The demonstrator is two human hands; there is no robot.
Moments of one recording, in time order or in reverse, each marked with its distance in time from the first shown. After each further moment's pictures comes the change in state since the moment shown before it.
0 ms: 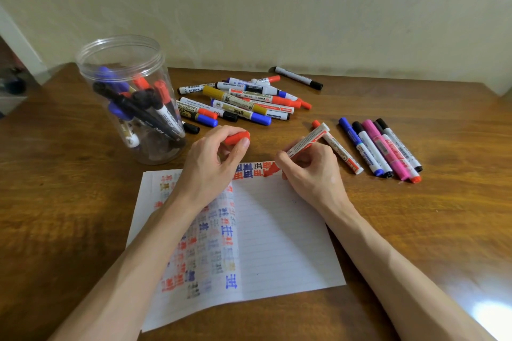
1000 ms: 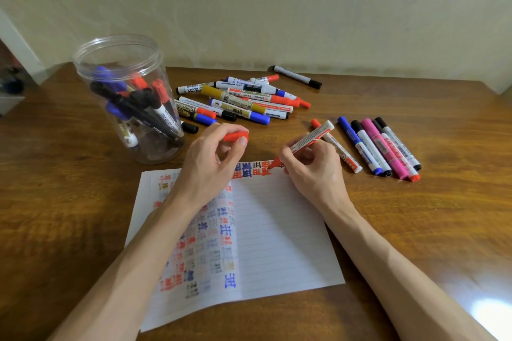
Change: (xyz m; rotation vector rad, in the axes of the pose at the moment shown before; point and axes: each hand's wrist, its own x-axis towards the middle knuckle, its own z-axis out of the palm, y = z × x) left_hand 0.000 0.001 -0.001 -0.014 -0.007 0.016; right_hand 0.000 0.001 -0.002 0.019 0.076 0.020
